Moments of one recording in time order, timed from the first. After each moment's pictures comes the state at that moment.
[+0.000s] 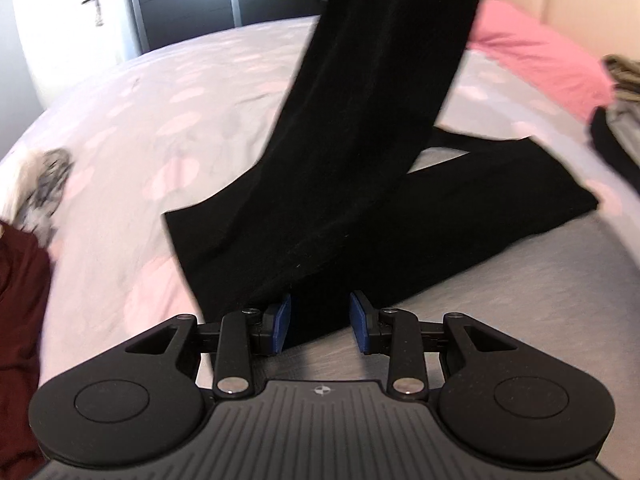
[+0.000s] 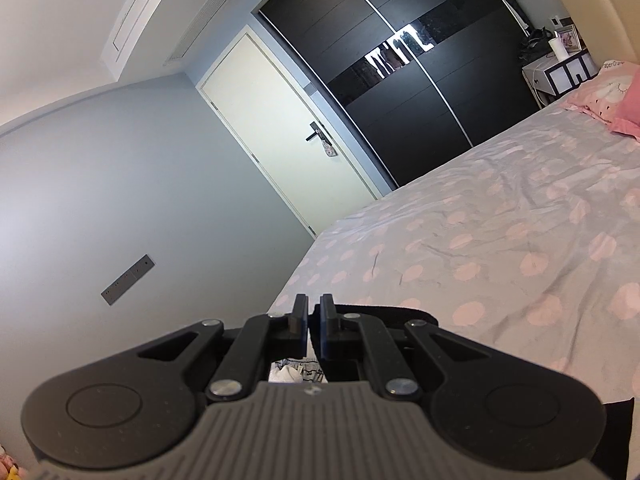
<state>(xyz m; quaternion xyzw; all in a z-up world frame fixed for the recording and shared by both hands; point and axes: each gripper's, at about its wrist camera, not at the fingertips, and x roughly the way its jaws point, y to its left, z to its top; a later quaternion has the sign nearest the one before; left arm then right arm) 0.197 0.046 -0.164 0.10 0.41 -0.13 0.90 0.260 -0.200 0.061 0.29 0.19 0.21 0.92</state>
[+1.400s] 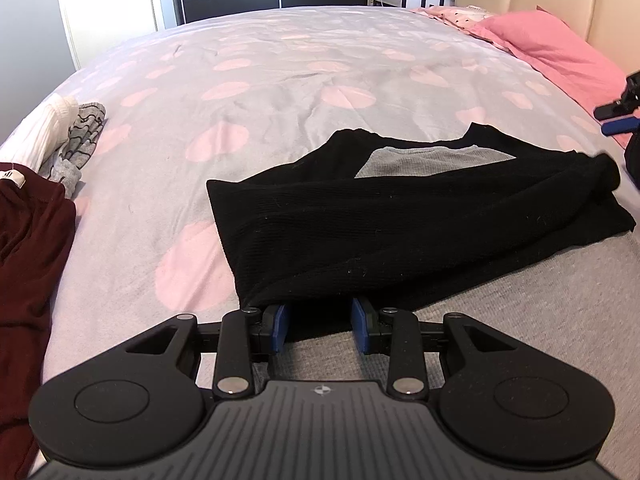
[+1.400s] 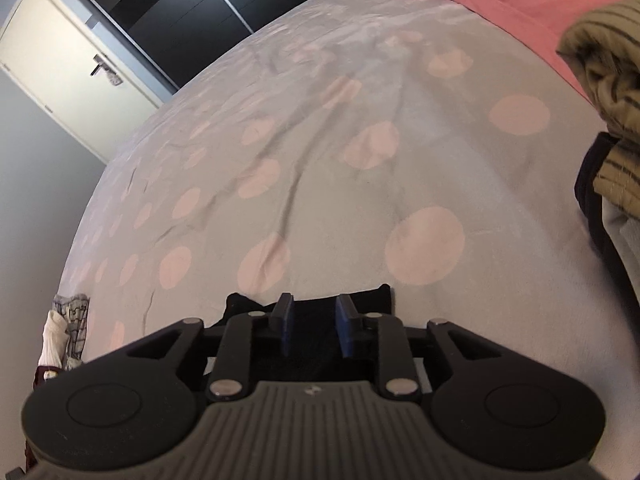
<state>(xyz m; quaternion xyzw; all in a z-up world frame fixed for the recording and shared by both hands) 0.212 0.067 -0.173 0.06 0.43 -0.10 0.90 0.292 -0.346 -0.159 0.29 0.41 -0.03 0.87</state>
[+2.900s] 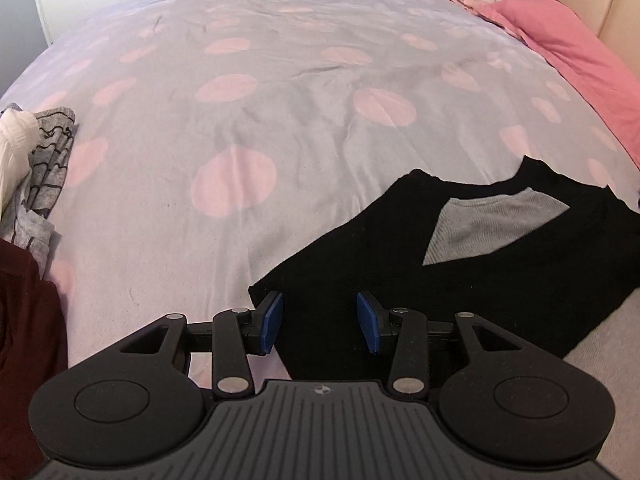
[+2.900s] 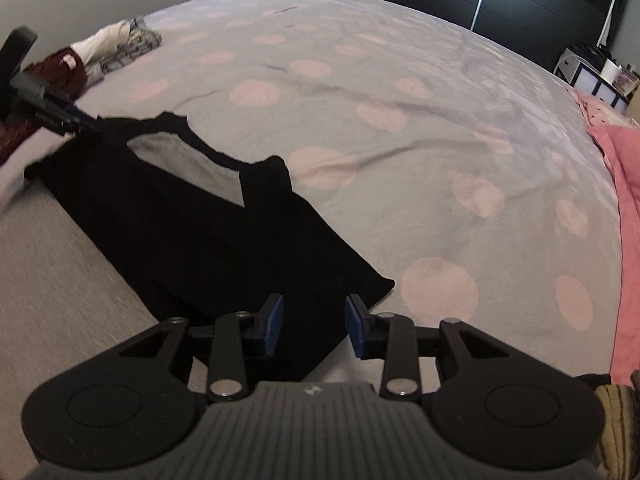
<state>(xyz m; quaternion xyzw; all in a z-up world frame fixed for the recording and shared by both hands) 0.324 0.102 -0.166 0.05 0.49 -0.13 0.86 0.278 -0.307 -0.182 -0.15 0.44 0.19 0.87</state>
